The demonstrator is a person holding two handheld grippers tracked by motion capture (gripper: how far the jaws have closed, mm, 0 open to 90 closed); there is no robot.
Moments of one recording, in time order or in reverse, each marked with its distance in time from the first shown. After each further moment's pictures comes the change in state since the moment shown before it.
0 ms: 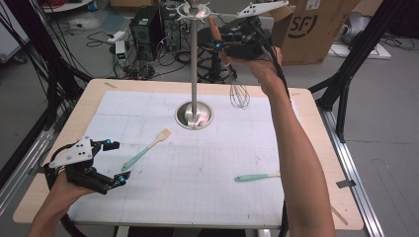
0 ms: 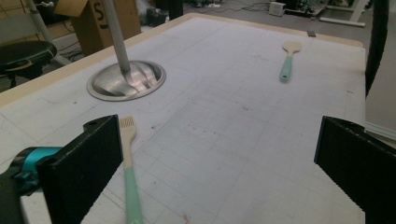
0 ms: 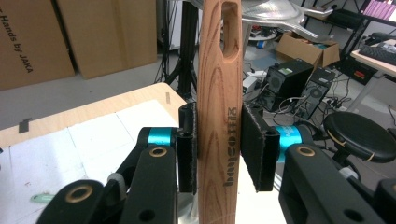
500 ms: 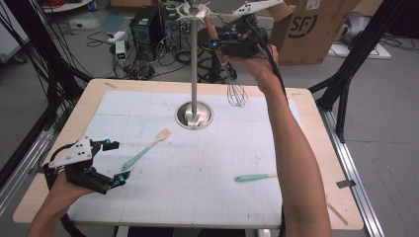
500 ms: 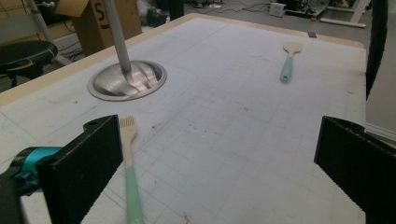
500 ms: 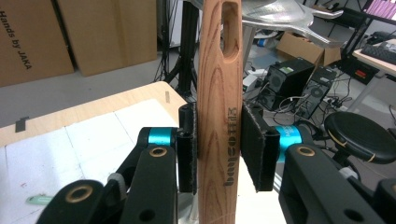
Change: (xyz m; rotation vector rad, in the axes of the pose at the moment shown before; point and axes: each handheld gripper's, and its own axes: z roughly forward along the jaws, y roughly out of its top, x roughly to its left) left arm 0.001 0.000 -0.001 -0.003 0.003 -0.002; right arm -0.001 0.003 0.009 0.008 0.004 -0.003
